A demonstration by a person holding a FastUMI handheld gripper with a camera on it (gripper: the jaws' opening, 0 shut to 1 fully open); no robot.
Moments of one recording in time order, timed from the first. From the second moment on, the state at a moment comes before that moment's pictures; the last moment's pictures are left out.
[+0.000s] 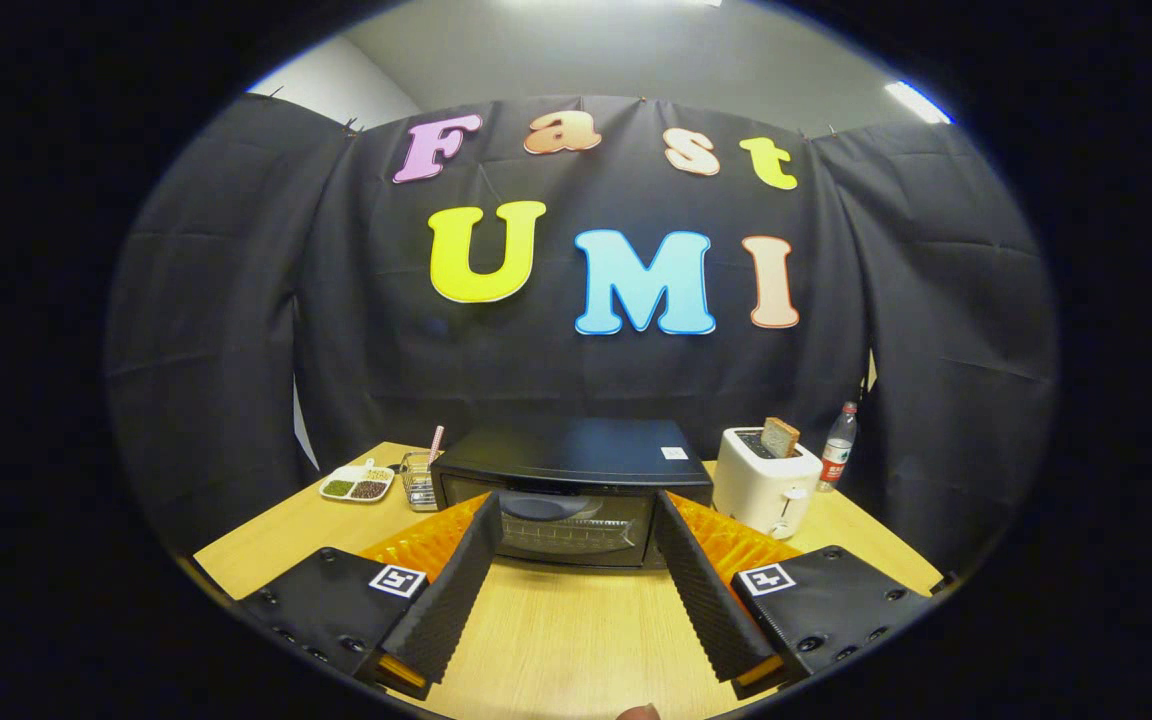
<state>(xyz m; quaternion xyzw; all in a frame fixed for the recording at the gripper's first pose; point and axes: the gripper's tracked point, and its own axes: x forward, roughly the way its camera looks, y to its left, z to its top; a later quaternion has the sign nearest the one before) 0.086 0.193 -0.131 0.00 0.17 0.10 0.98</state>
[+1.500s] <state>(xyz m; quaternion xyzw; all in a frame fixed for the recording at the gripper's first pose) -0.002 0.094 -0.080 0.00 0.13 0.05 0.99</state>
